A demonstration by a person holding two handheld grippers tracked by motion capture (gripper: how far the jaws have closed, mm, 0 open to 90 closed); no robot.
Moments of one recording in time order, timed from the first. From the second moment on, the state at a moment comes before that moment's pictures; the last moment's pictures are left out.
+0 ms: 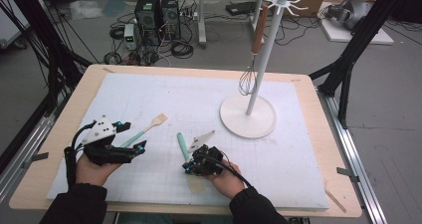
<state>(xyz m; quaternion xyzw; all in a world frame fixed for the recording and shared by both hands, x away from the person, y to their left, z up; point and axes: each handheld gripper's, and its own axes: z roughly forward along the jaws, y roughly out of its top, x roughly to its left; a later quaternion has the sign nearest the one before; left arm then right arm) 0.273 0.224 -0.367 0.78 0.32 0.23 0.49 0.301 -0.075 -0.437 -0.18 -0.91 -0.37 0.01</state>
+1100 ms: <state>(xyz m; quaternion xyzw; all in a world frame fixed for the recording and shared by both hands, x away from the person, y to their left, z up) 0.273 0.225 -0.366 0.78 0.32 0.23 0.49 0.304 -0.093 -0.428 -0.20 -0.93 -0.31 -0.04</state>
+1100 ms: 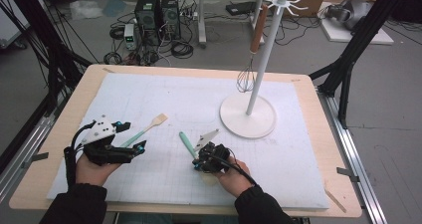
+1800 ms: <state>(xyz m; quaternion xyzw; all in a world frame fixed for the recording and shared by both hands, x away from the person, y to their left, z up) 0.273 0.224 -0.366 0.78 0.32 0.23 0.49 0.317 -0.106 -0.424 -0.24 -0.91 -0.34 -0.03</state>
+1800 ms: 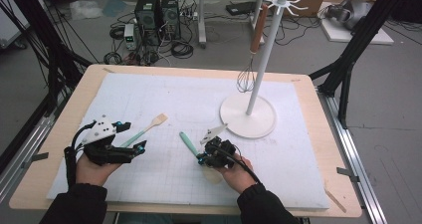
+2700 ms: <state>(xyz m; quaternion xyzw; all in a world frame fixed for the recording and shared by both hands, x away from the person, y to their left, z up) 0.274 0.224 -0.367 0.78 0.32 0.23 0.49 0.363 -0.086 -0.435 -0.30 -0.89 -0.35 -0.03</state>
